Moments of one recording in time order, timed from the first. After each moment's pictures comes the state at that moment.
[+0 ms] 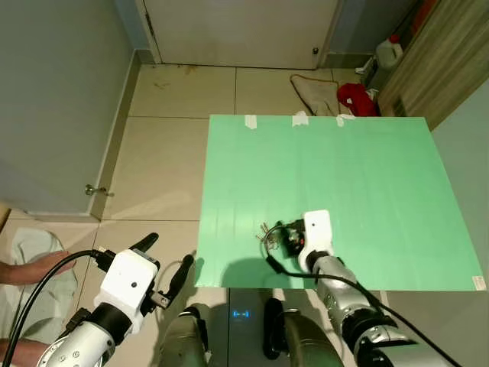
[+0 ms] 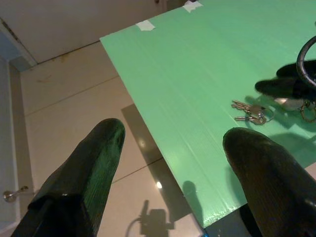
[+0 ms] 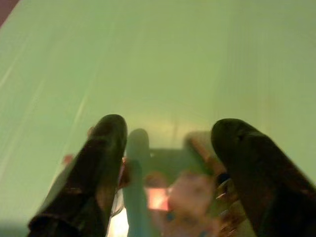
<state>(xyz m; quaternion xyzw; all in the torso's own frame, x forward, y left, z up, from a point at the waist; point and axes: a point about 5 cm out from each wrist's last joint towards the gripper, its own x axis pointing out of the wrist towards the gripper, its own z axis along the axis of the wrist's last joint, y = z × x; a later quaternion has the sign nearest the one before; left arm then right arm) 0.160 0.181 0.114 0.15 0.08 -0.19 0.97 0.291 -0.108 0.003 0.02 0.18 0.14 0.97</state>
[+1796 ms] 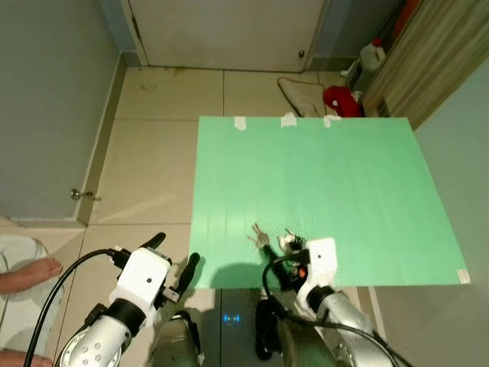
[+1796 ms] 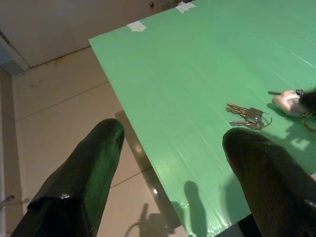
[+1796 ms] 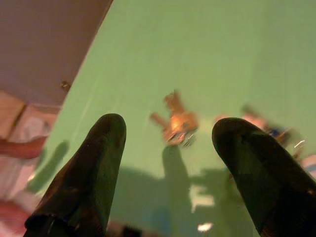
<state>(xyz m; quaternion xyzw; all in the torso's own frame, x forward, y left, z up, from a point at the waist) 0.175 0.173 0.096 0.15 0.08 -0.18 0.97 0.222 -0.090 0.023 0.11 0.18 0.21 0.96</state>
